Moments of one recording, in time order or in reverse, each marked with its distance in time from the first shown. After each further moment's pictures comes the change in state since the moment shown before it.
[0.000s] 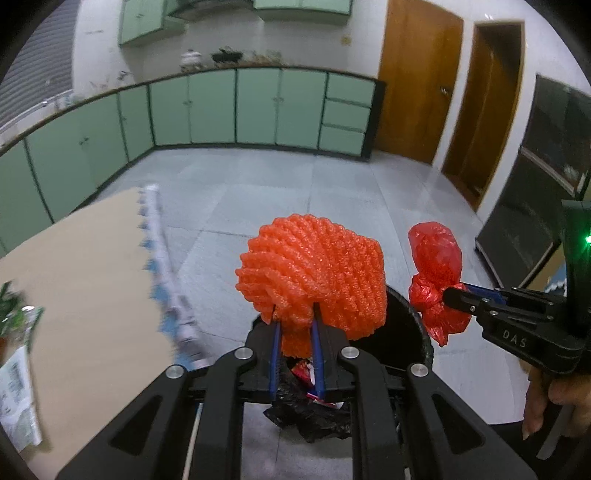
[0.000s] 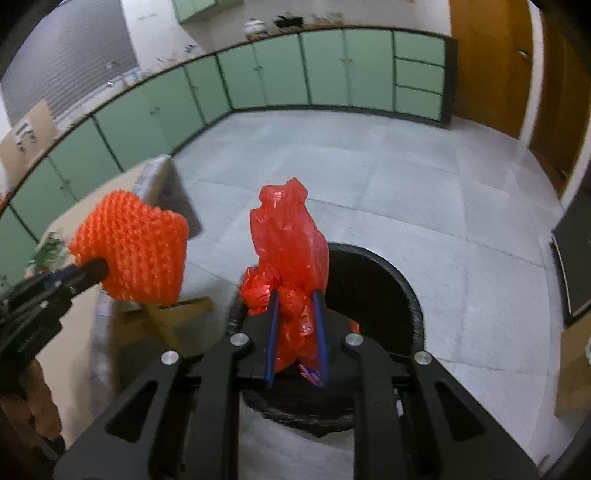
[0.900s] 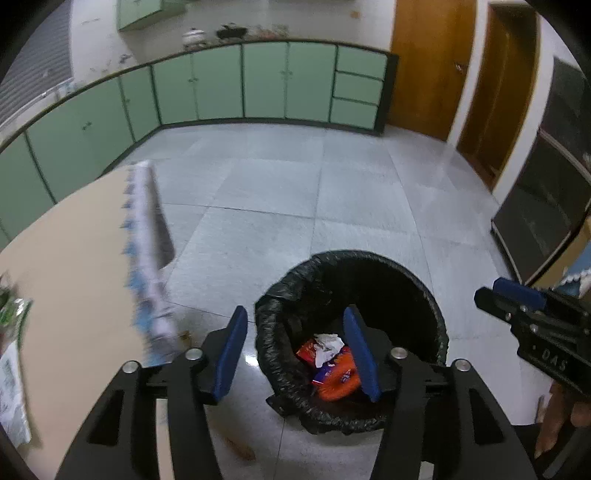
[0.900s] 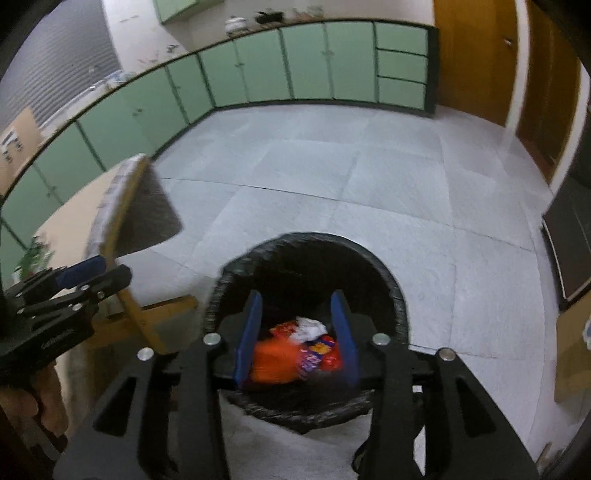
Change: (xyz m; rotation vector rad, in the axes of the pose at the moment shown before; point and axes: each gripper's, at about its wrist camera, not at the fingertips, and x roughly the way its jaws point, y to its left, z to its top) left arm 0.017 -0.002 0.008 -0.037 0.074 0.060; right arm -0.021 0.009 -0.001 -0.008 -0.038 0.002
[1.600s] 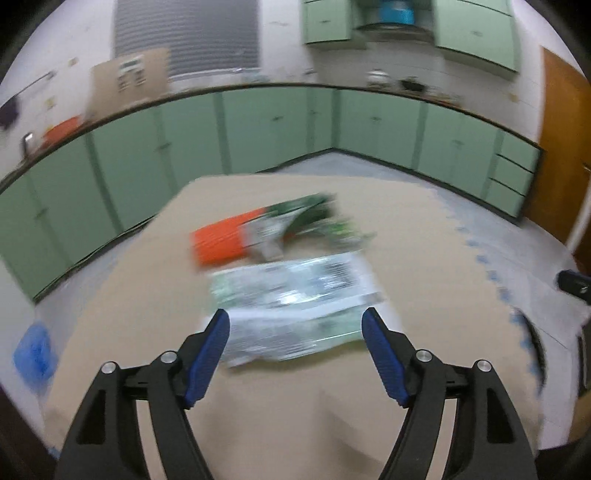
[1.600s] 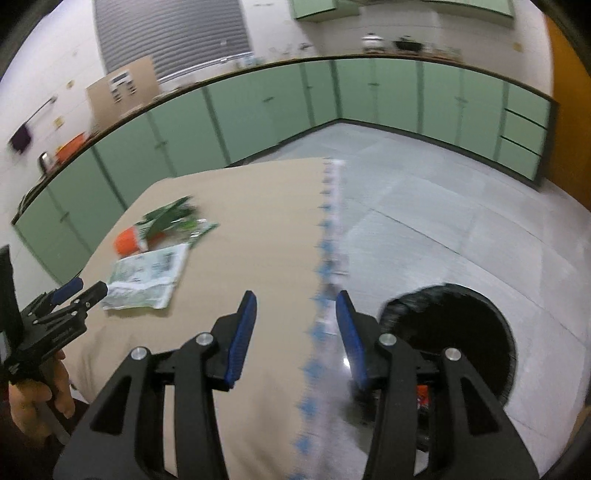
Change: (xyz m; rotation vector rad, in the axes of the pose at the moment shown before) left arm -0.184 0.254 -0.158 -0.399 -0.160 0.481; right arm -0.034 0.236 0.006 -0.314 -0.023 0.311
